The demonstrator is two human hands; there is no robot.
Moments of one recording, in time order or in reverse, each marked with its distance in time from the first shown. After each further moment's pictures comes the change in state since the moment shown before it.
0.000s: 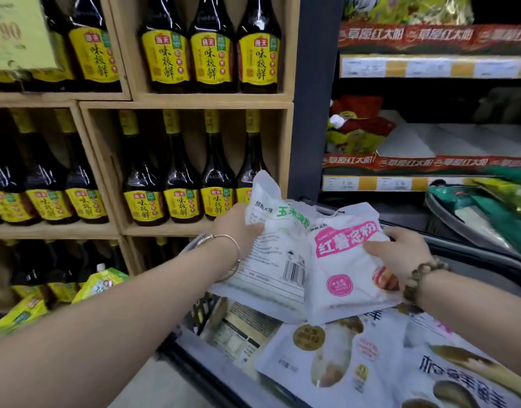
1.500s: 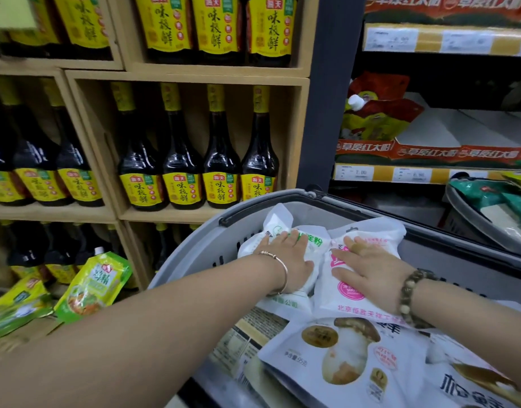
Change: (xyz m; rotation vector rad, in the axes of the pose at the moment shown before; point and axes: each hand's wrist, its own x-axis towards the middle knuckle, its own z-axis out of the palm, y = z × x) left_hand 0.008 0.009 0.078 0.547 -0.524 0.310; right_hand 0.017 0.018 0.029 -1.070 -0.610 -0.510
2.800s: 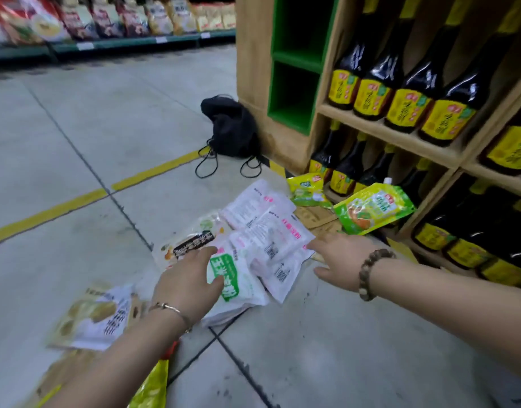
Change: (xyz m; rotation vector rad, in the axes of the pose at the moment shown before) left_hand -0.569 -0.307 0.205 -0.442 0.479 -1.146; right_hand 0.004 -0.563 0.116 -0.331 -0.007 -0.878
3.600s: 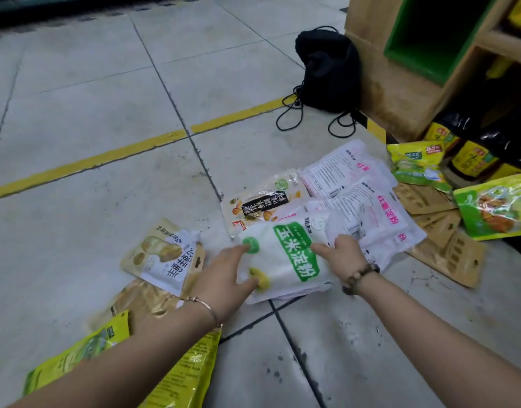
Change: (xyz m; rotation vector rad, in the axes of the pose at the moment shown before) left_hand -0.017 -0.093 0.068 -0.179 -0.011 -0.224; right_hand 0.126 -0.108 0.135 1.092 -0.038 0.268
